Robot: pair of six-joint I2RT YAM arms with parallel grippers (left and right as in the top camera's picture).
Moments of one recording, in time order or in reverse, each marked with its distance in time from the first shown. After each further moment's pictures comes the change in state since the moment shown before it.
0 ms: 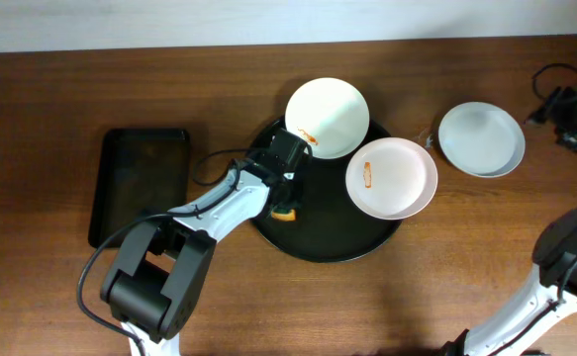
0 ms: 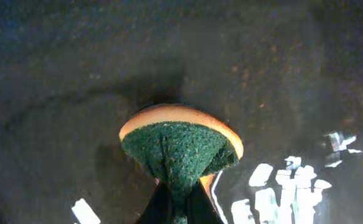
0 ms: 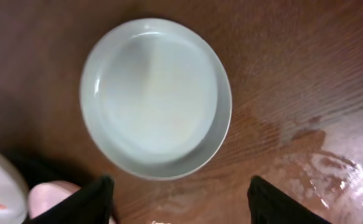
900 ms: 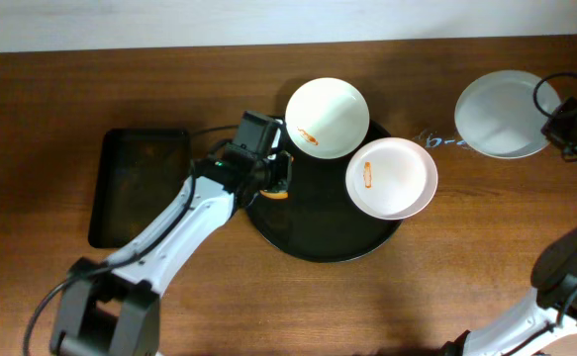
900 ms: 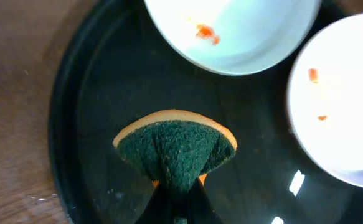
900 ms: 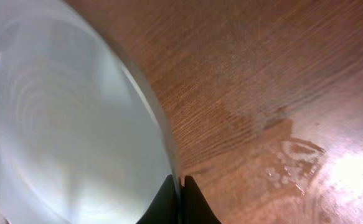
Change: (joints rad) left arm 0.073 -0.267 -0.032 0.009 0.059 0.026; right arm 0.000 -0.153 -0.244 0.175 0.083 0.037
